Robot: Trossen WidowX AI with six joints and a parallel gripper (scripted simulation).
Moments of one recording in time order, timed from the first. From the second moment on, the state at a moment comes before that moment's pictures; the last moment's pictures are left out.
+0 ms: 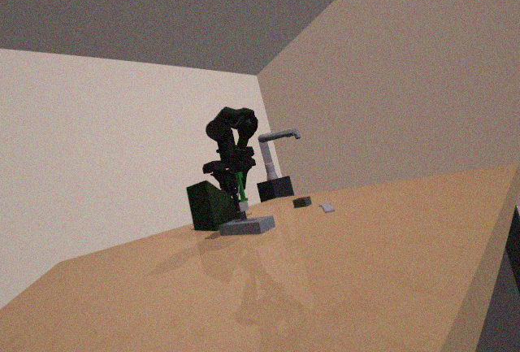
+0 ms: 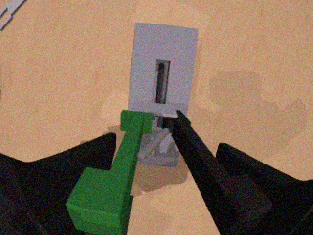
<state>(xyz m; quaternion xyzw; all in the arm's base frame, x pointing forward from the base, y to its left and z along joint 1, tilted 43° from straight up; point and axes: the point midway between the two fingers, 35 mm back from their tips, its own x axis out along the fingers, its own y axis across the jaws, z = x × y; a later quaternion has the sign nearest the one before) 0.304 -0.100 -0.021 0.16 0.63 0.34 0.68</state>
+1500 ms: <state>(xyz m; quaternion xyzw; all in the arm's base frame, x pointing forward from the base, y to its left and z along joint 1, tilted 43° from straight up) 0.303 -0.080 -0.040 0.16 0.63 0.34 0.68</state>
